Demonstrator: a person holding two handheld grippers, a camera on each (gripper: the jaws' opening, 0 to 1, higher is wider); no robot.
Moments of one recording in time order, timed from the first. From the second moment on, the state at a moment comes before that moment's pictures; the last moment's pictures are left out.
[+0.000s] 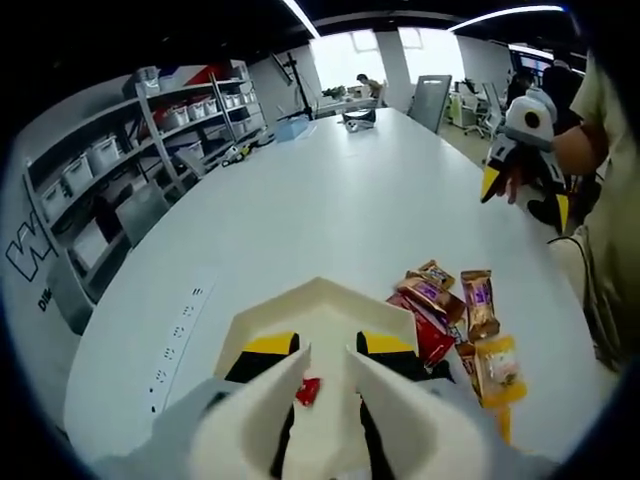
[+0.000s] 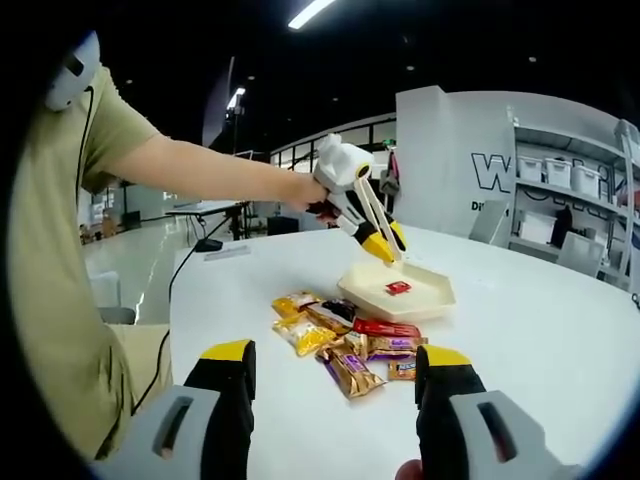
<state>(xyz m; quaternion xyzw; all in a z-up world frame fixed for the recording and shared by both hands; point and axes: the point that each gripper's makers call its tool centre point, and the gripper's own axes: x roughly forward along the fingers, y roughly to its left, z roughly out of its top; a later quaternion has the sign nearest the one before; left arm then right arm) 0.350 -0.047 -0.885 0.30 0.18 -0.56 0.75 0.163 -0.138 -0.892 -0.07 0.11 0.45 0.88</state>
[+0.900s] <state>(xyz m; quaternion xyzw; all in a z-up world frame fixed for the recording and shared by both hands) 0.311 -0.049 -0.877 0.29 0.18 -0.58 0.74 0.158 -0.133 -0.891 -0.07 0.11 0.46 0.88</state>
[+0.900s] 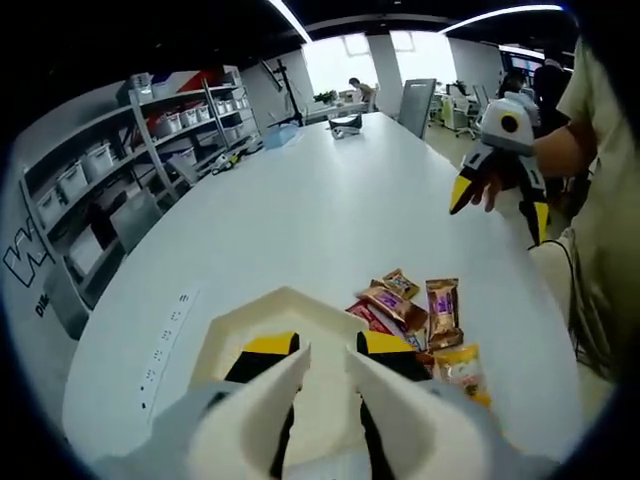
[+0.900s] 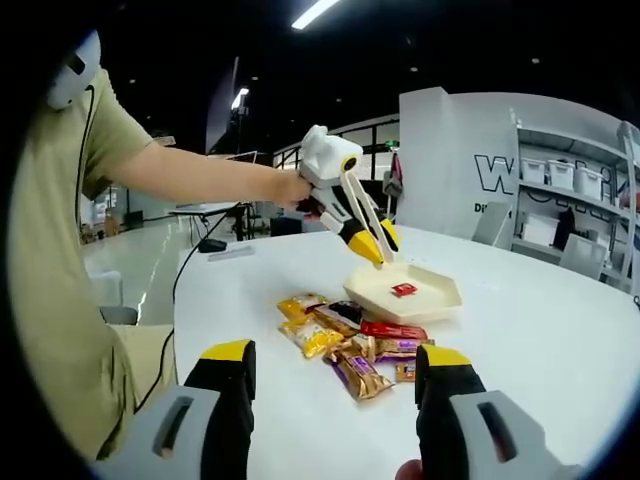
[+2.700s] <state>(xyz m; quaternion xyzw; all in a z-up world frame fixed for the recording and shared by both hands) 0.222 -0.099 -0.889 0.28 0.16 -0.64 0.70 0.154 -0.132 -0.899 -0.07 0.12 0.46 0.88</state>
